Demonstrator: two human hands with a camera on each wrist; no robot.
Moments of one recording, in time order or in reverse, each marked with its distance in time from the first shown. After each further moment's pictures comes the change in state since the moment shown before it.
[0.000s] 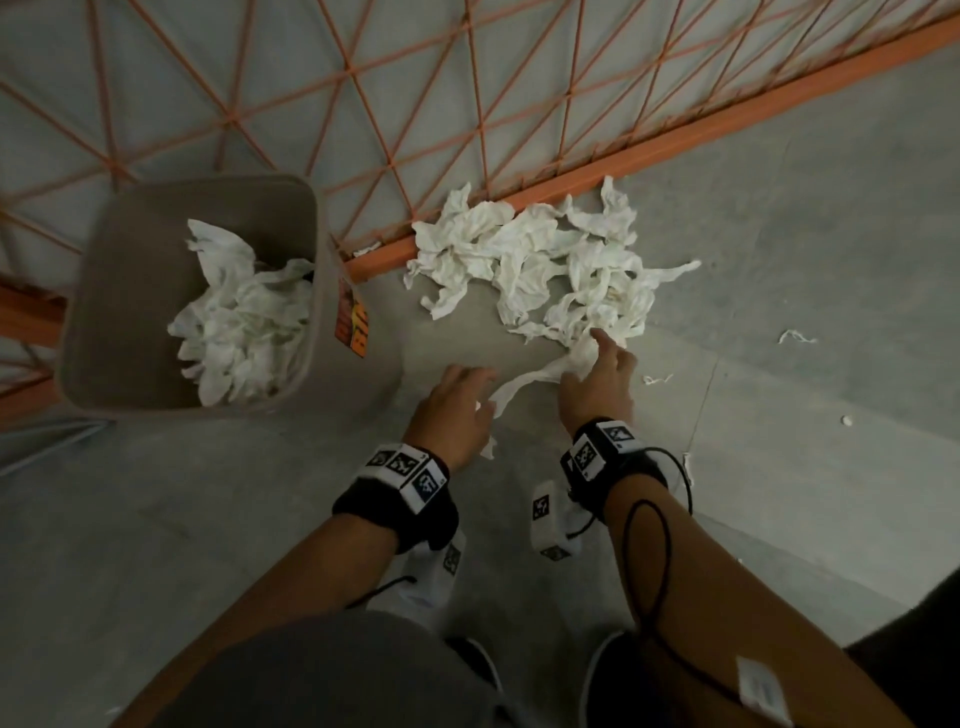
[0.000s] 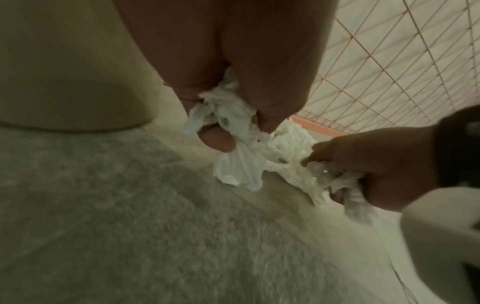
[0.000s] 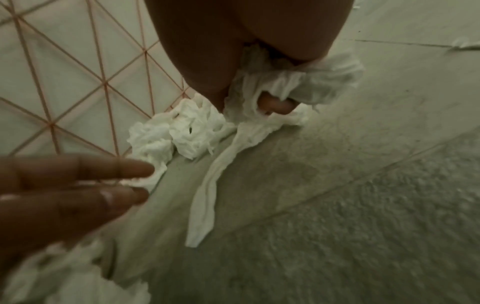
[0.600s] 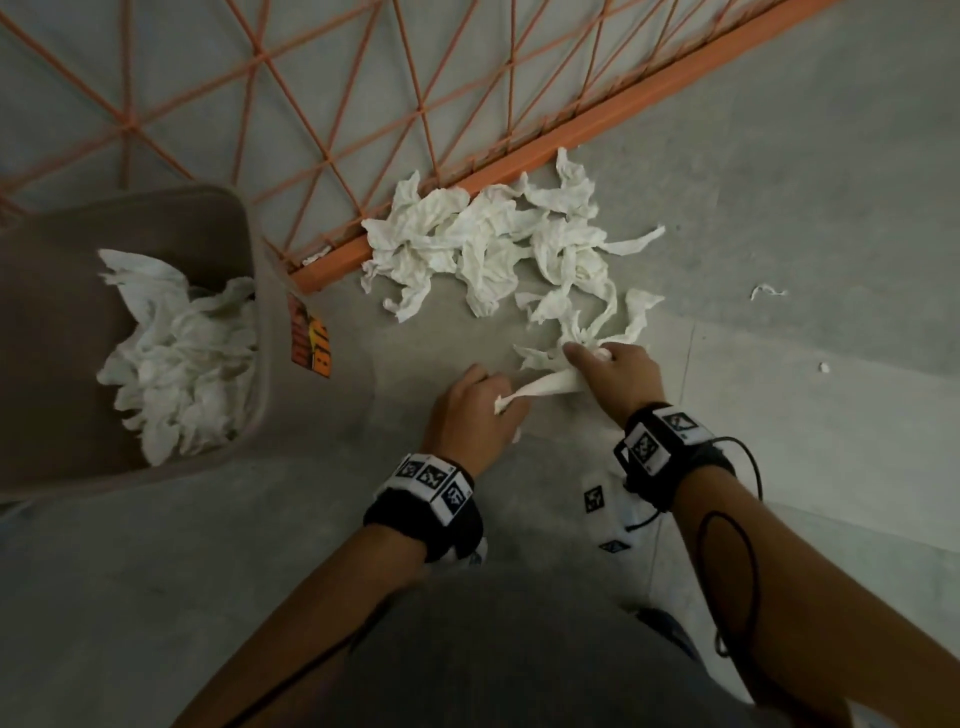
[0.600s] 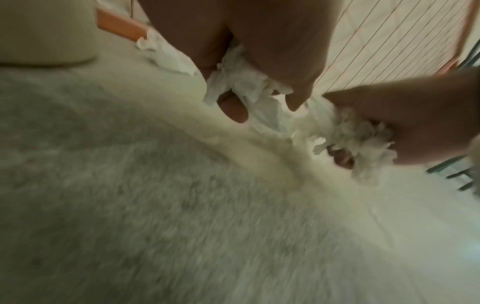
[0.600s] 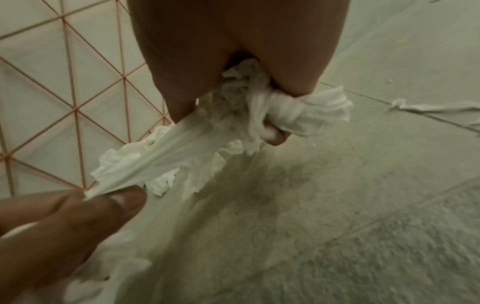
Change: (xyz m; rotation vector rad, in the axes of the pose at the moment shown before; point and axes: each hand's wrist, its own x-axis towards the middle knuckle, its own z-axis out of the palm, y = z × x) left_hand 0.017 0.010 0.033 -0.017 0.116 0.212; right_hand 0.022 0.028 -0.029 0.042 -0.046 0.033
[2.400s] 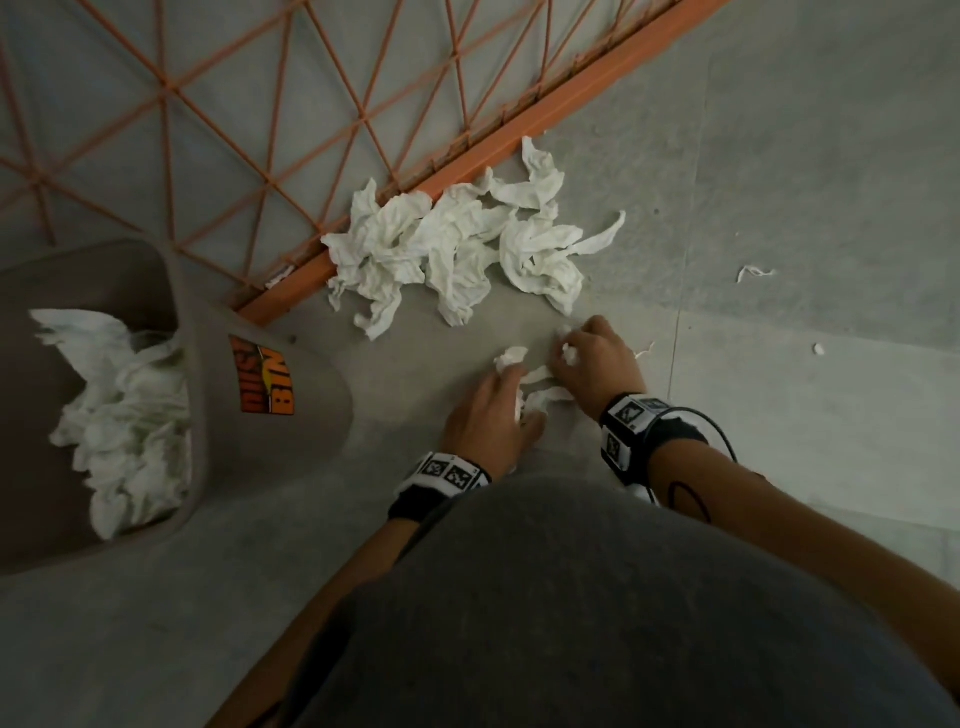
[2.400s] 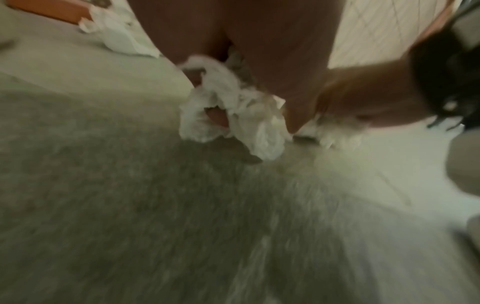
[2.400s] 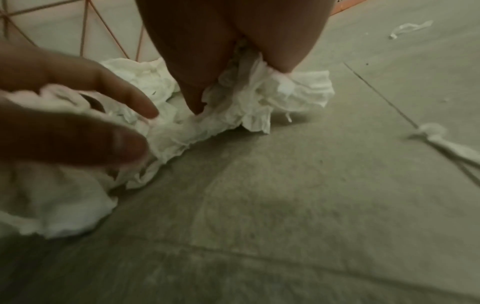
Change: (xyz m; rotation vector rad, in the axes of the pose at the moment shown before) left_hand 0.025 0.018 0.031 0.082 -0.290 -0.046; right_hand 0.037 0.017 0.007 -0.341 -0.033 -0.292
